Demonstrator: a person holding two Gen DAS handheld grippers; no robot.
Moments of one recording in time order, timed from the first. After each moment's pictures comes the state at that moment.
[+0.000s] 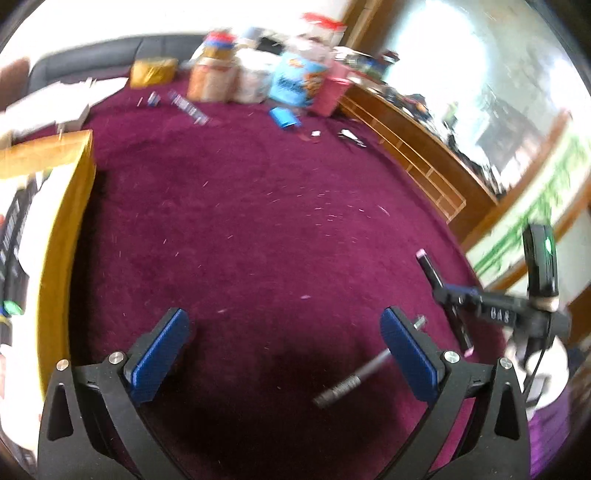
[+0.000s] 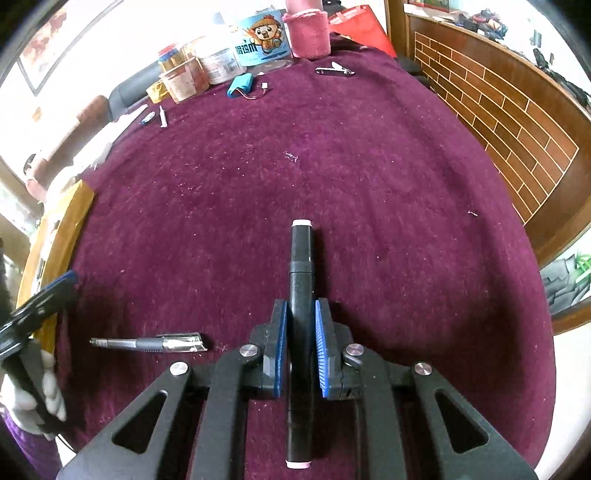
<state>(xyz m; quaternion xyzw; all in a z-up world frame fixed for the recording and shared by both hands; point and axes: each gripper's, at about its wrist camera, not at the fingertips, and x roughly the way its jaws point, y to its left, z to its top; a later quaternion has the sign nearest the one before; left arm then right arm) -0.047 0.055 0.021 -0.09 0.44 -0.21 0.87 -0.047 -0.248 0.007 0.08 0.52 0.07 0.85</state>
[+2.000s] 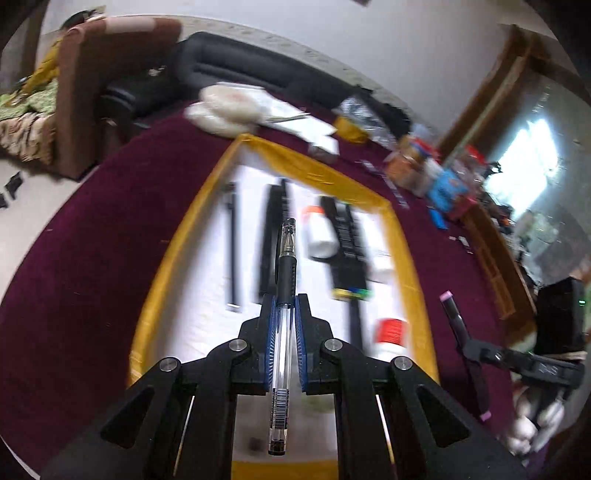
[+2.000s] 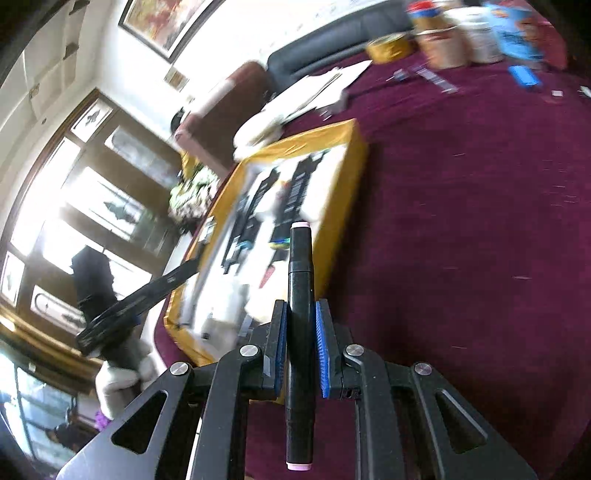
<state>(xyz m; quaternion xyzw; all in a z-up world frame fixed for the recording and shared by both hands) -0.126 0.321 0.040 -0.22 0.40 -0.01 0.89 -0.066 0.018 0.043 0.15 0.51 0.36 0.77</state>
